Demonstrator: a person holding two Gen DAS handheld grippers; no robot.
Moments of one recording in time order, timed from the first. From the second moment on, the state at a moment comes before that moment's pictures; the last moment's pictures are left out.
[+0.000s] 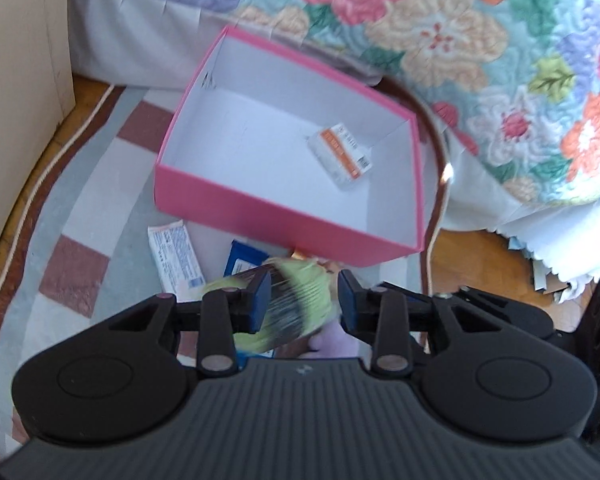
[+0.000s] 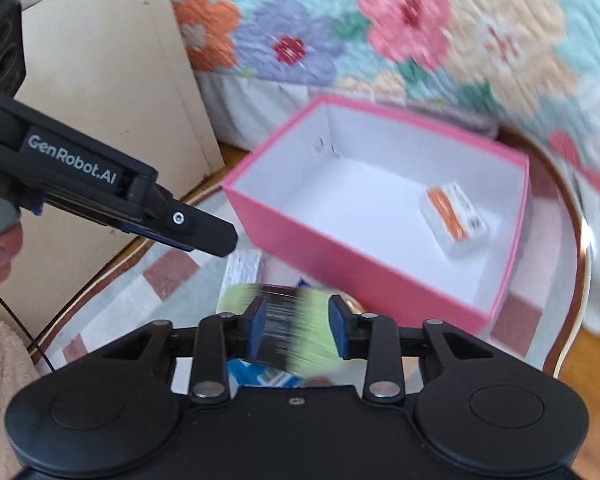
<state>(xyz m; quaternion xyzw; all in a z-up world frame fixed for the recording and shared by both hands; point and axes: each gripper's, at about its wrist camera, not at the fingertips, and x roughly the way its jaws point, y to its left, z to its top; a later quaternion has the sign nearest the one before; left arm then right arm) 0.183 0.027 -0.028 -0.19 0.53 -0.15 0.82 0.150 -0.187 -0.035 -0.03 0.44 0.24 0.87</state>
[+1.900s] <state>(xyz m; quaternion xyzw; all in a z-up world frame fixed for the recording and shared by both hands) 0.177 0.026 -0.120 -0.21 0.52 -0.25 0.79 0.126 -0.156 -0.132 -0.08 0.37 0.21 0.90</state>
